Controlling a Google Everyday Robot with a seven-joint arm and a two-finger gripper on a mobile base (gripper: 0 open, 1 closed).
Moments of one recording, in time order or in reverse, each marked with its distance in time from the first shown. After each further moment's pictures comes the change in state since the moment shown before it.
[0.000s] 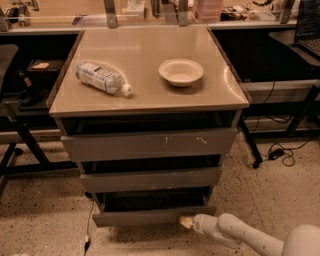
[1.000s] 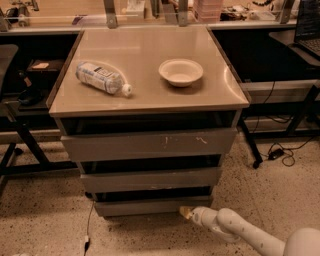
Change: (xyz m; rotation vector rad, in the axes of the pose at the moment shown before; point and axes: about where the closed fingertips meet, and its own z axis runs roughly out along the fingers) arm -0.050 -0.006 0.006 0.021 -0.112 0.005
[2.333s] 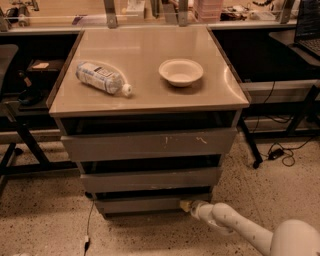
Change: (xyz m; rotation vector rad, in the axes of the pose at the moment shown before) arm -0.026 -0.026 0.024 0.086 -0.034 -0.024
